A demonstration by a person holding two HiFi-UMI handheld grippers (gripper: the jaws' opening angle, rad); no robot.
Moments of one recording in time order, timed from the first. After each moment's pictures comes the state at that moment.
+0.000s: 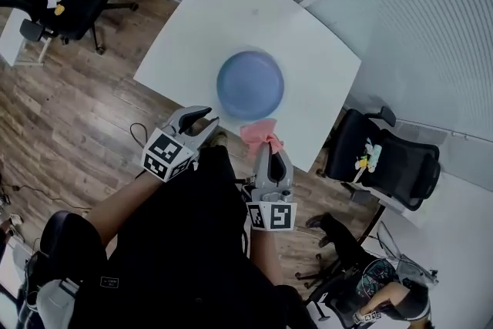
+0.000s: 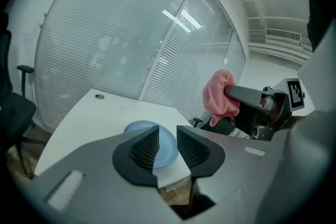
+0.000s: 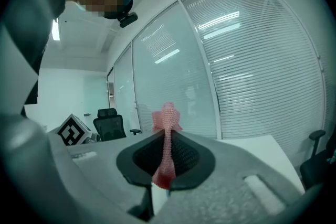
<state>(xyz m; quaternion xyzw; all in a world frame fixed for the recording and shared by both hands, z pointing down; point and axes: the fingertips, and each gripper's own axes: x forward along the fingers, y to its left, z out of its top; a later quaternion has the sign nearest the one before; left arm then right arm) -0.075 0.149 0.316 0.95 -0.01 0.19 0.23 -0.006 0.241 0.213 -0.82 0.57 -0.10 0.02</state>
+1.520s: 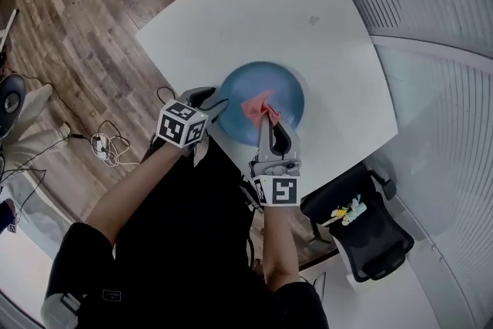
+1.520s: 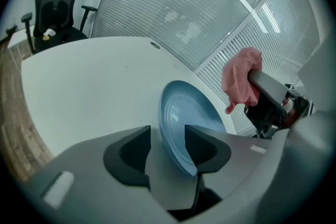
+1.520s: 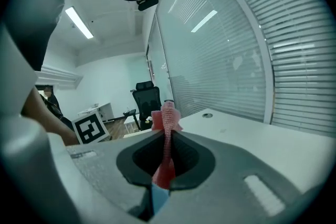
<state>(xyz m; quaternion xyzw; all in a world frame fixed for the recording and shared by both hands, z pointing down) -0.020 0.102 0.517 0.81 -0.25 0.30 0.45 0.080 0.106 0.370 -0.60 0.77 -0.17 -0.09</state>
